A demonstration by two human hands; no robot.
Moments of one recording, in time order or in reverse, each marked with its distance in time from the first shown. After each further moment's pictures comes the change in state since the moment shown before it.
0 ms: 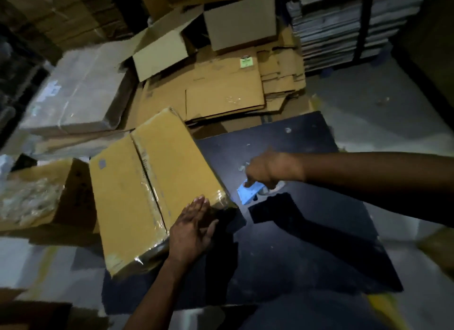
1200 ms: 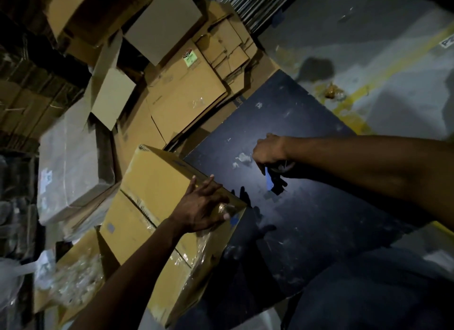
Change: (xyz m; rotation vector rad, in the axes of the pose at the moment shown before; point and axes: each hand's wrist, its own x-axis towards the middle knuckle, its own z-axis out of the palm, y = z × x) left_hand 0.170 0.001 -0.034 0.362 -0.769 0.666; right_hand 0.049 0.056 0.108 0.545 0.119 0.237
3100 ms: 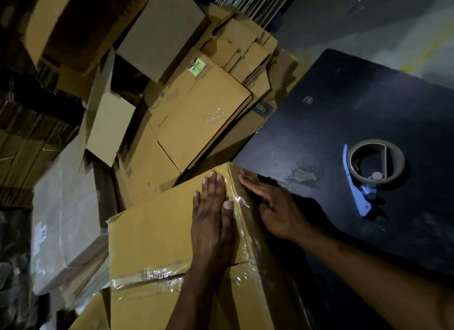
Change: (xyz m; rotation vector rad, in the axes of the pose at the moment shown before) left_hand 0.040 -0.121 0.036 -0.340 0.578 -0.228; right_hand 0.140 -0.160 0.030 1.388 1.075 -0.038
